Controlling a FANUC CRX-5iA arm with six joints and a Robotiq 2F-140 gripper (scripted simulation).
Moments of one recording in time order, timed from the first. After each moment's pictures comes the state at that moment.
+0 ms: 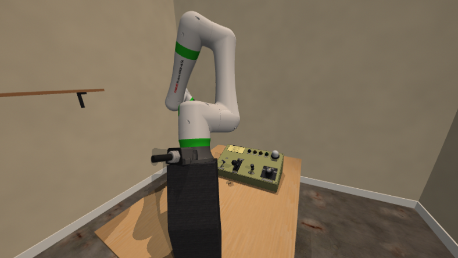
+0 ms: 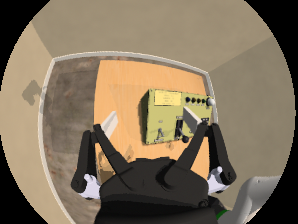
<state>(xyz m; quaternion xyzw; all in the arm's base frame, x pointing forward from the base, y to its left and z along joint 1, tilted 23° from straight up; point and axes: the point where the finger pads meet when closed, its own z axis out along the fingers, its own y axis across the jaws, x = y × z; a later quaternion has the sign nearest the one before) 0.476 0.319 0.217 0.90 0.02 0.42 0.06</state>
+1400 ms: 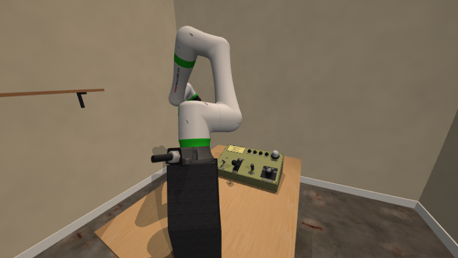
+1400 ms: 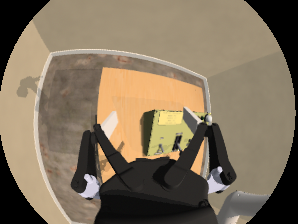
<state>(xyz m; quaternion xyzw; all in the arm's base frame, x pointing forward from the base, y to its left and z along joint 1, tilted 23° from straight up) 0.560 0.362 0.278 0.91 0.05 0.40 0.09</state>
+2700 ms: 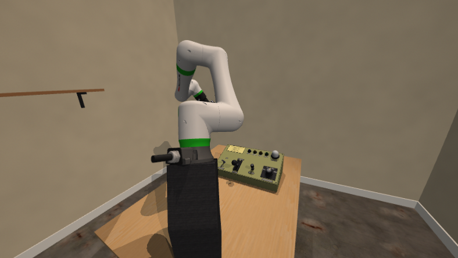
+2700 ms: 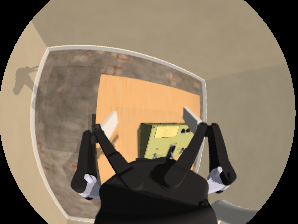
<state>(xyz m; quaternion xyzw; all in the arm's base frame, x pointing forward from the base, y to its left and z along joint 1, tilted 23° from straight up) 0.639 0.375 0.328 0.92 0.08 0.37 0.12</state>
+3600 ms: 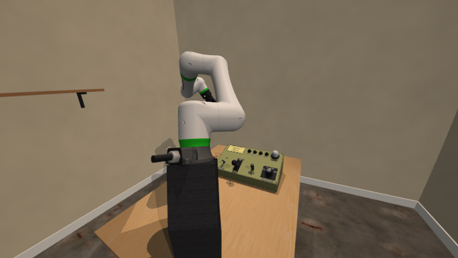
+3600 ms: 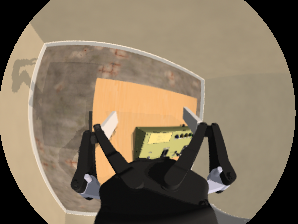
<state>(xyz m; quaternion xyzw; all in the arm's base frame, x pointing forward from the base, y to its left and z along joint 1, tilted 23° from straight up) 0.693 0.363 0.360 0.93 0.09 0.33 0.13</state>
